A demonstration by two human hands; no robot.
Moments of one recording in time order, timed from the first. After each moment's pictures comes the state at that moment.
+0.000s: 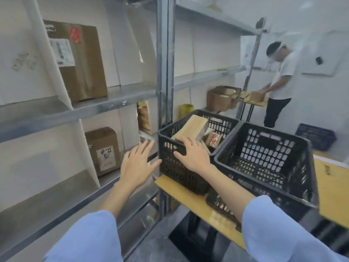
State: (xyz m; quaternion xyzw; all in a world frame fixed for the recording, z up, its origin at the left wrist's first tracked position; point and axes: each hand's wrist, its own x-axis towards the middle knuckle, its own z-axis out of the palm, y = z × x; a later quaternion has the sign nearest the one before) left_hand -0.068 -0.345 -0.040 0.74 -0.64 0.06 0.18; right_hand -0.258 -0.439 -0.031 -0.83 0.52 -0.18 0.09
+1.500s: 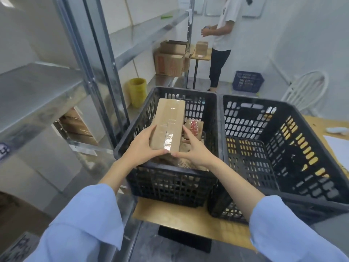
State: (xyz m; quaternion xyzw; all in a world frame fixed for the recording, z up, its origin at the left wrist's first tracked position) left_hand -0.048 -0.706 -0.098 0.47 -0.79 -0.28 0.28; right_hand -0.257 -0.658 -0.097 -0.64 0.57 -0.32 0.40
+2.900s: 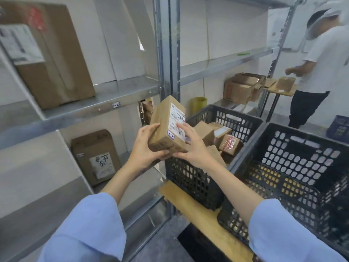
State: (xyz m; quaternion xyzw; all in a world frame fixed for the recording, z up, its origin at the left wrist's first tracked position) left_hand -0.042 -0.490 -0.039 0.59 -0.63 -0.15 0.48; right_hand -0.236 -0.565 -0.039 -0.81 0.30 -0.36 0.35
